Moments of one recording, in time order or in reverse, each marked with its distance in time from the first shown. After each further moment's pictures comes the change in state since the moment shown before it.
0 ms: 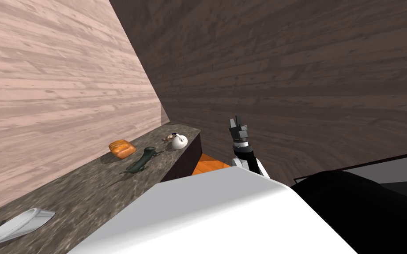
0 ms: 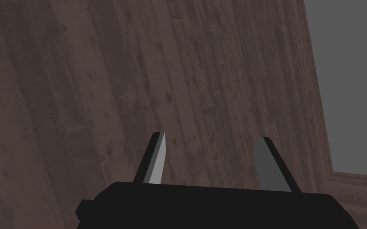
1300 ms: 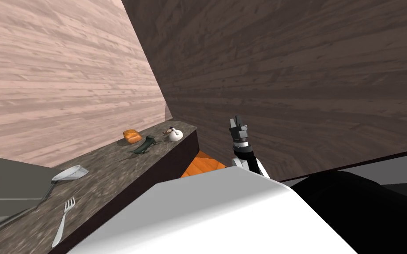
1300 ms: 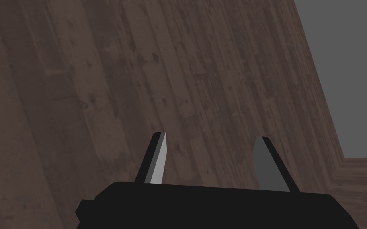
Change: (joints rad) left arm -0.018 -0.234 -0.005 -0.085 -0.019 -0.066 -0.029; right arm 0.000 0.000 0.000 0.000 0.000 0.000 0.000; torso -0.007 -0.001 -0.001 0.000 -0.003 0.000
